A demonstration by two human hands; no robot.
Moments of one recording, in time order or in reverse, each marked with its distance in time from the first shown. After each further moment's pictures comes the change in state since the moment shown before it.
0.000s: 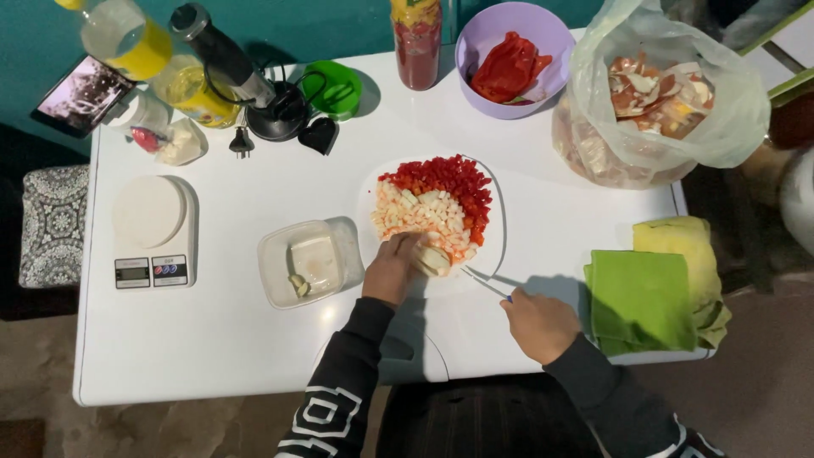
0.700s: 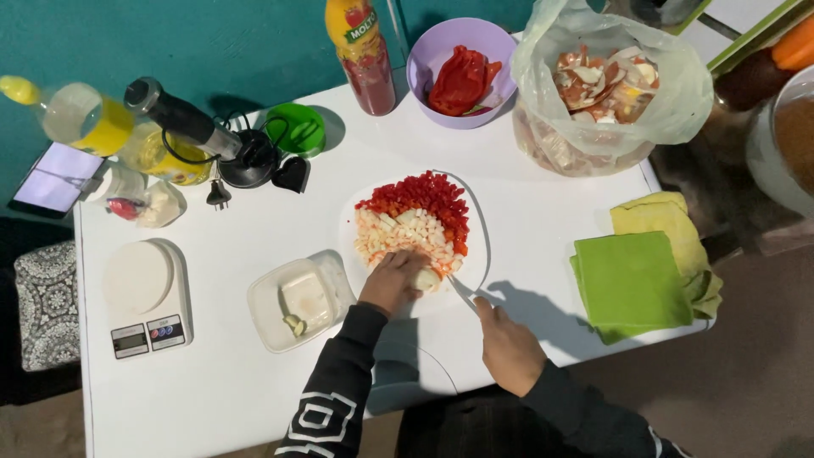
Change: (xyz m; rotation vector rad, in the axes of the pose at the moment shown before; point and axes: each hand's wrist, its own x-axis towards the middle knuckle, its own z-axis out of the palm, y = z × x) left_hand 0.035 -0.015 0.010 0.024 -0.392 0.236; right_hand -0.021 -0.034 0.035 0.337 0.137 -0.070
